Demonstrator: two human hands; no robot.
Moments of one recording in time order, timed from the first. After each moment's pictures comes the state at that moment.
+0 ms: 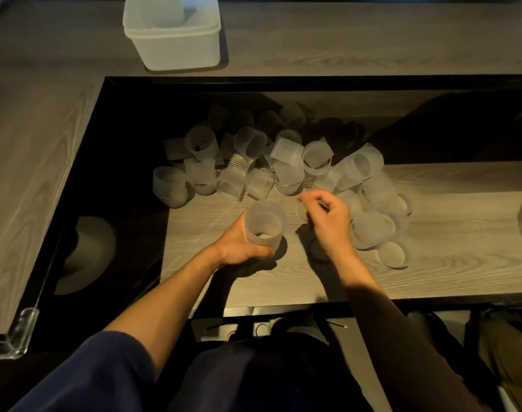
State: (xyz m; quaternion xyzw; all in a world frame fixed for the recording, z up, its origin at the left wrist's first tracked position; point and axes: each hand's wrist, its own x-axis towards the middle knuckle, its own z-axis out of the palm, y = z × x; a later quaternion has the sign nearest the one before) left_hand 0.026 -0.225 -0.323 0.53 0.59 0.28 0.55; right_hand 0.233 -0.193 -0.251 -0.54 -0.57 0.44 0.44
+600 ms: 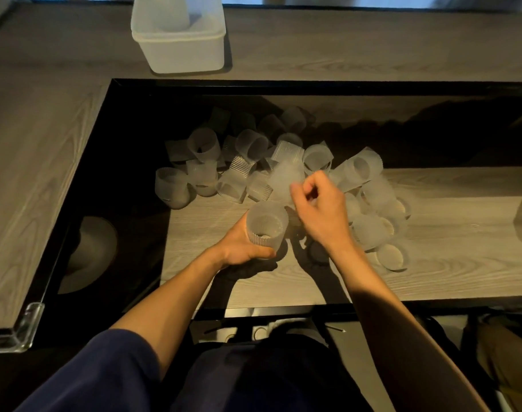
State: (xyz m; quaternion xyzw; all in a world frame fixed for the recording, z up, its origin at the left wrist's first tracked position) left_hand 0.029 -0.225 -0.329 0.52 0.58 0.30 0.55; right_hand 0.219 -0.185 -0.226 -0.53 -0.70 0.29 0.39
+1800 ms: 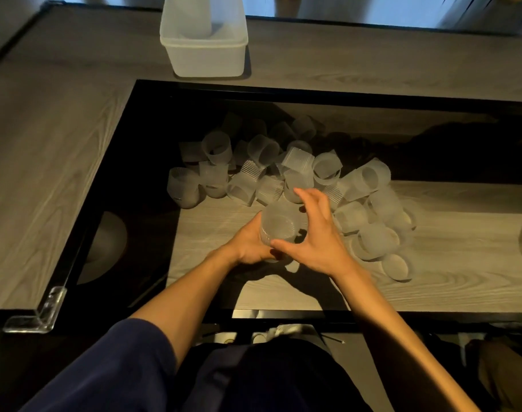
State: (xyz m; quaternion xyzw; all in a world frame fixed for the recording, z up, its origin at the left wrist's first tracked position) left_hand 0.034 -0.227 -0.310 0.56 0.58 0.26 0.54; right_hand 0.222 -0.213 -0.242 -0.47 -0.79 0.31 0.25
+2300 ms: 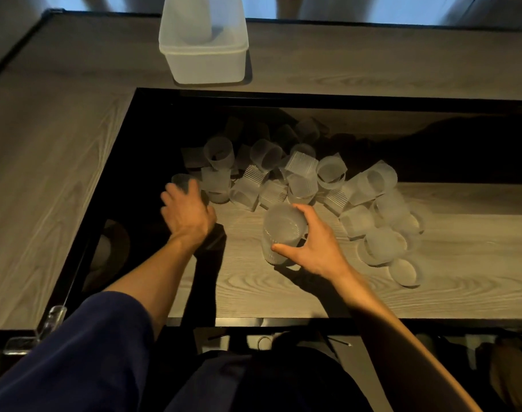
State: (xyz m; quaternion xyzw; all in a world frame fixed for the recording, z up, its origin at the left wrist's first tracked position) left_hand -0.060 -0.206 -0.277 0.45 0.89 0.07 0.06; right_hand 0.210 -0.202 -0.264 -0.52 -0.73 0.38 0.22
